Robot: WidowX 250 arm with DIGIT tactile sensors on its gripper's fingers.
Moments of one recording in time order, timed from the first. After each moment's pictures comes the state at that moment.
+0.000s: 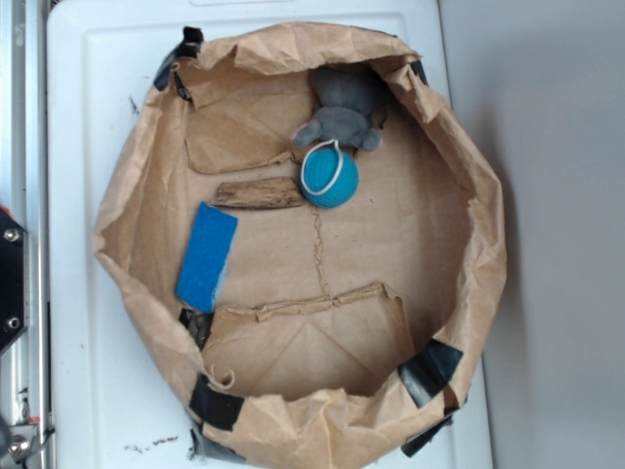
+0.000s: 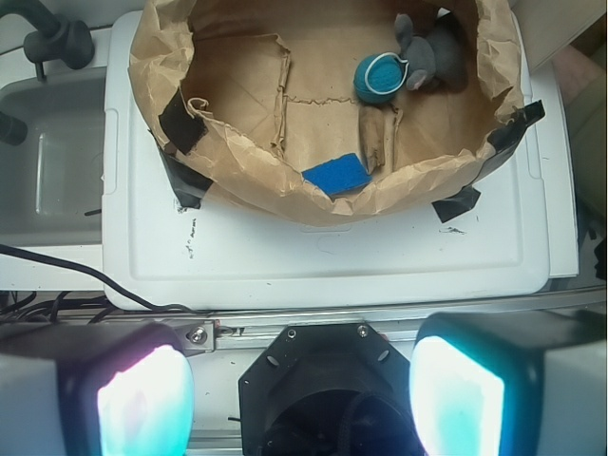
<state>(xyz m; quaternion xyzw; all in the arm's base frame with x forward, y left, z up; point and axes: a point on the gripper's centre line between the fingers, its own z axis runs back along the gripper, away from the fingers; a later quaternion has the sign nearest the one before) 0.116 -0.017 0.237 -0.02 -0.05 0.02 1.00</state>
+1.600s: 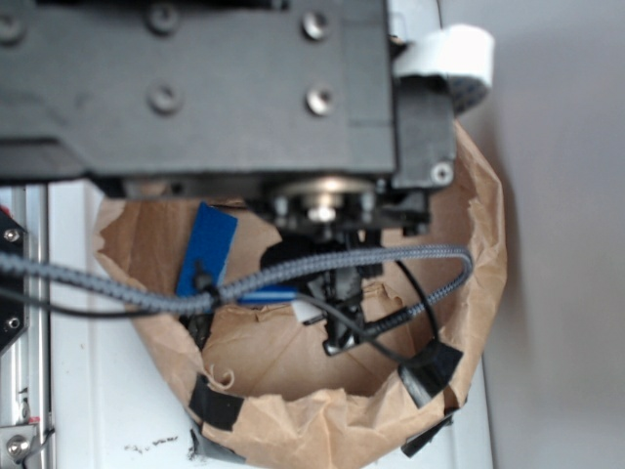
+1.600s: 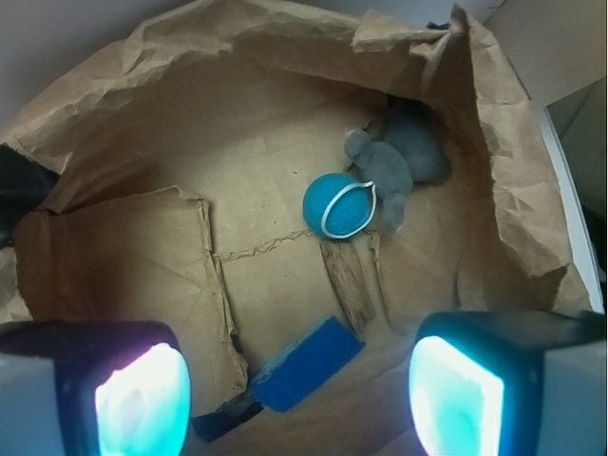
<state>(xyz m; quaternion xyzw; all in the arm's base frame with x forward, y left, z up) 0.257 0.012 0.172 0.03 -0.03 0.17 0.99</state>
